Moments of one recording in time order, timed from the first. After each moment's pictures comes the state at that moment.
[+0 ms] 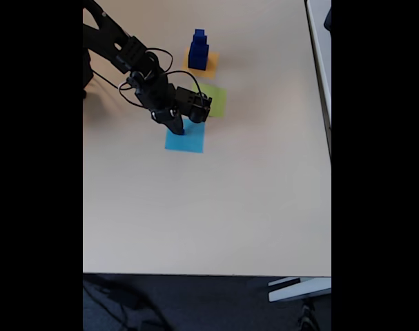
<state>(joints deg) 27.9 86.3 118.3 28.8 67.5</state>
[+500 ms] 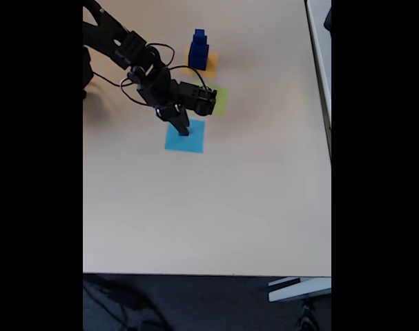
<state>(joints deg) 26.3 92.9 112.1 33.0 62.8</state>
